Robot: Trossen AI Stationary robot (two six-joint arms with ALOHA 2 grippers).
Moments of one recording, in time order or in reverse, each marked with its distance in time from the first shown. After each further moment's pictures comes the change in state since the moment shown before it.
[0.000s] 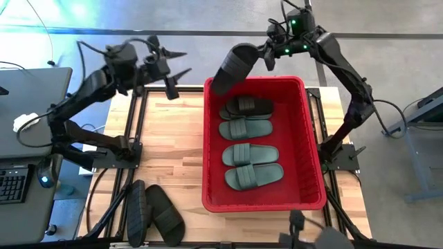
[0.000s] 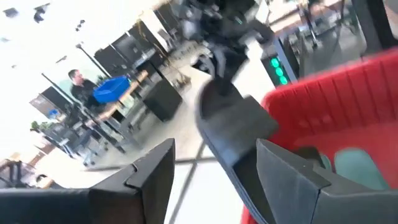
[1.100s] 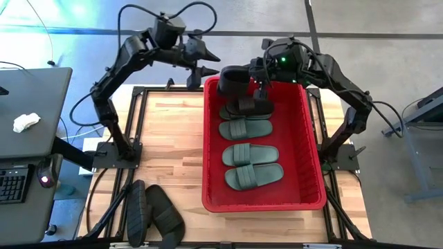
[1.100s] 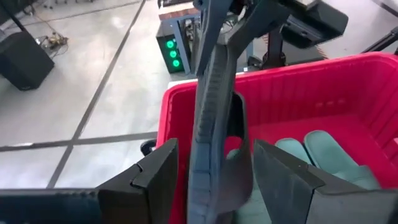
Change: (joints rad) left arm 0.124 0.572 0.762 -0.532 0.493 -0.183; right arm 0.559 0.005 0.256 -0.250 0.797 -0.428
